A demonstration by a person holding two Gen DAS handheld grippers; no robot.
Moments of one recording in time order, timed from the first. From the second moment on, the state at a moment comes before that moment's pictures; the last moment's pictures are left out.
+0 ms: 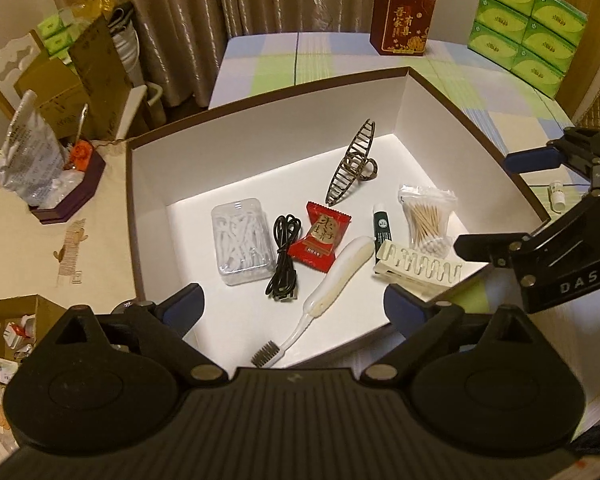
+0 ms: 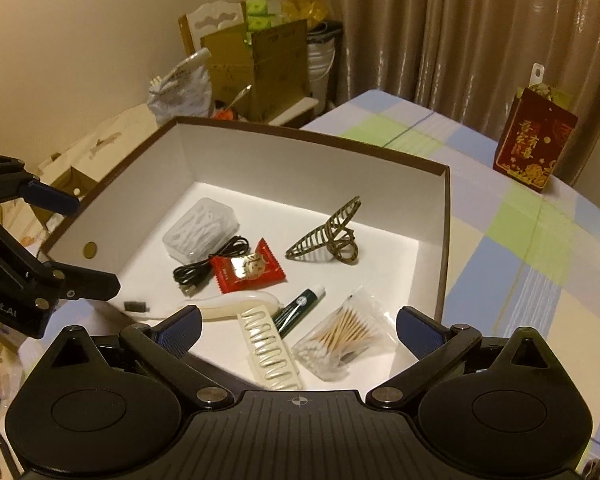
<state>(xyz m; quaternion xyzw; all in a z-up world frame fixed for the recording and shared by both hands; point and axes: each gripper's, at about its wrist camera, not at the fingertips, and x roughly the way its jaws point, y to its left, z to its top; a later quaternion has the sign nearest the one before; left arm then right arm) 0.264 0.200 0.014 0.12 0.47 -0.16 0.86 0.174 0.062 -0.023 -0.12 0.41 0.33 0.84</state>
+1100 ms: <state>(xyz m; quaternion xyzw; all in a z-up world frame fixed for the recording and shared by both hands) 0.166 0.146 0.012 0.12 0.48 -0.14 0.86 0.106 -0.029 -0.024 -0.12 0.43 0.35 0.83</state>
